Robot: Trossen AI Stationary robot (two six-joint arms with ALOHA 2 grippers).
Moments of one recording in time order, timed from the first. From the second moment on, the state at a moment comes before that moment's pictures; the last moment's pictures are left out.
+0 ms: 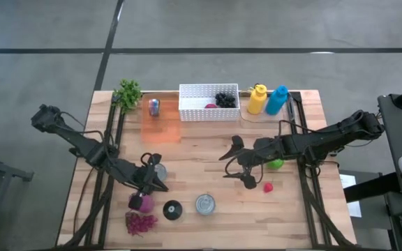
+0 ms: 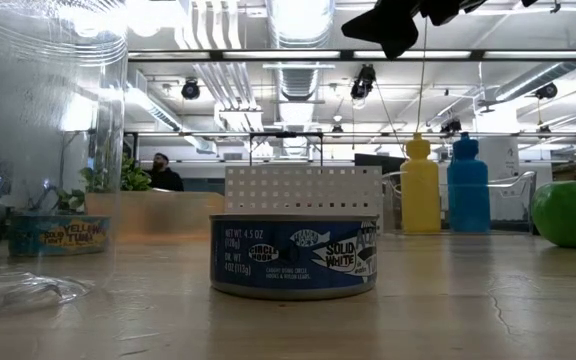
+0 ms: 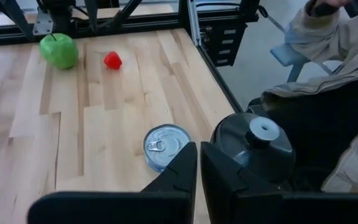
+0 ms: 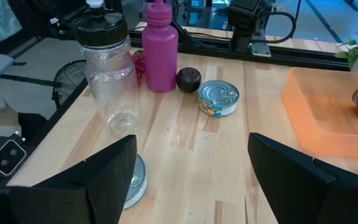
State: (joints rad) left arm -0.55 1.10 0.93 -0.37 -0.16 -0.19; right arm 0.21 1.26 0.82 0.04 0.00 0.02
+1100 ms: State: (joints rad) left arm -0.55 1.10 0.93 -0.36 0.09 -0.18; right arm 0.21 1.26 0.84 0.04 0.00 0.00
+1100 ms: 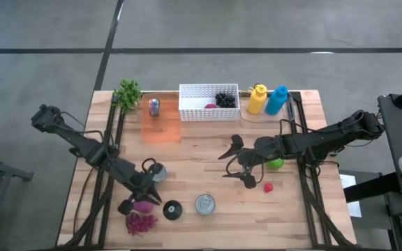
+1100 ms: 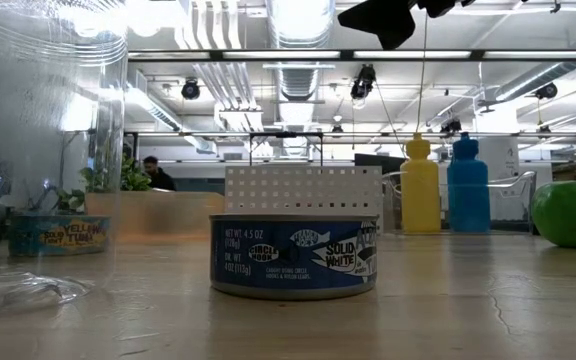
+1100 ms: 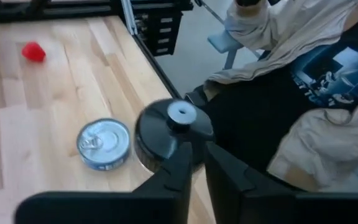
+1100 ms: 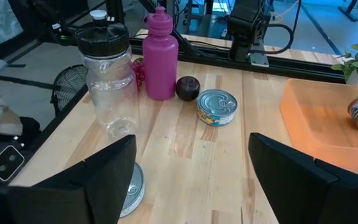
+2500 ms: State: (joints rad) left arm -0.55 1.28 0.94 -0.18 0.06 0.08; right arm 0.21 1.26 0.84 0.04 0.00 -0.03
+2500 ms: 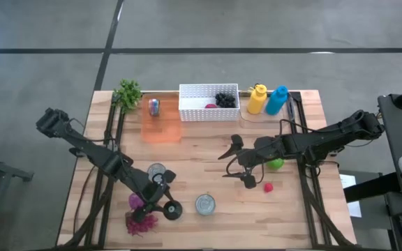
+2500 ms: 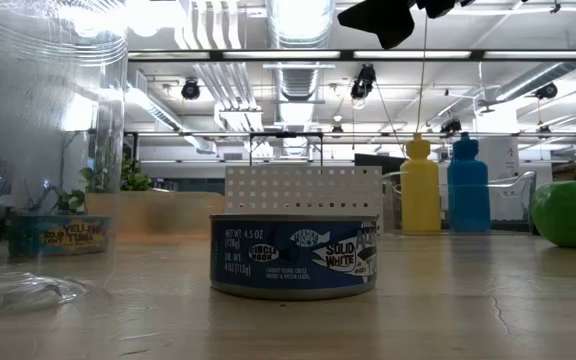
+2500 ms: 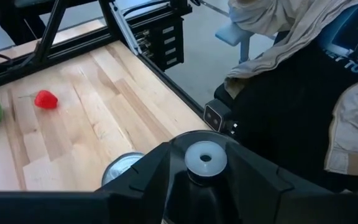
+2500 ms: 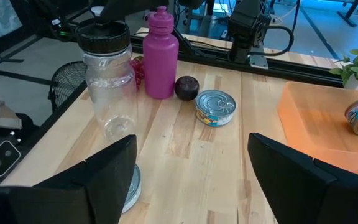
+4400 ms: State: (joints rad) left arm -0.55 1.28 0.91 -0.13 0.06 0.08; right arm 0.21 1.26 0.84 0.04 0.00 -0.04
